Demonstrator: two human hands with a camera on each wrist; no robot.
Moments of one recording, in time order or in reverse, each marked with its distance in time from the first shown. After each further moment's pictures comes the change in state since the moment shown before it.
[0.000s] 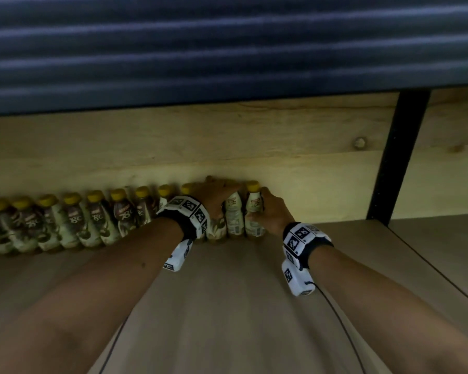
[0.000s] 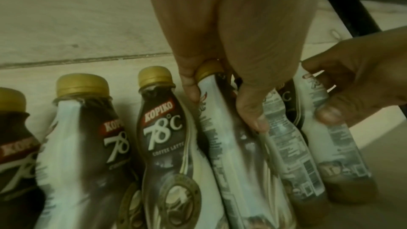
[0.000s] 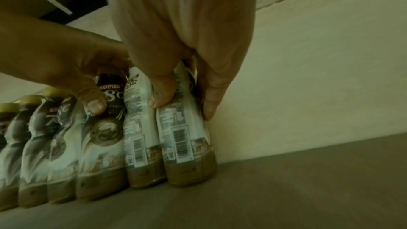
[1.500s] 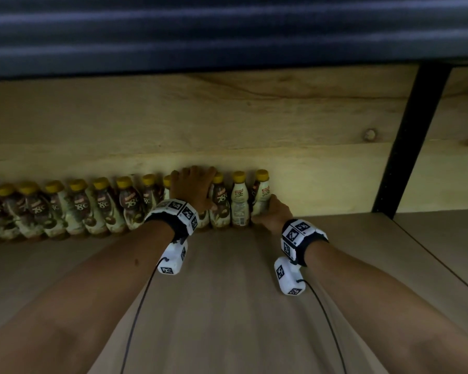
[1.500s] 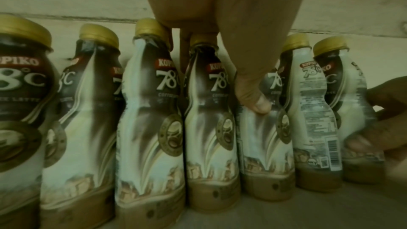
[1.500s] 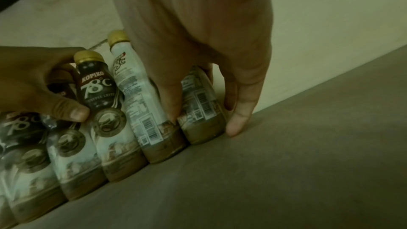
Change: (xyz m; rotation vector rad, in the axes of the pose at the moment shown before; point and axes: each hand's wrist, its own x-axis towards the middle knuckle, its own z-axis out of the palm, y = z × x) left_hand -0.021 -0.033 0.030 0.057 0.269 -0.331; right_hand -0.001 0.011 0.029 -0.023 -0.036 0.334
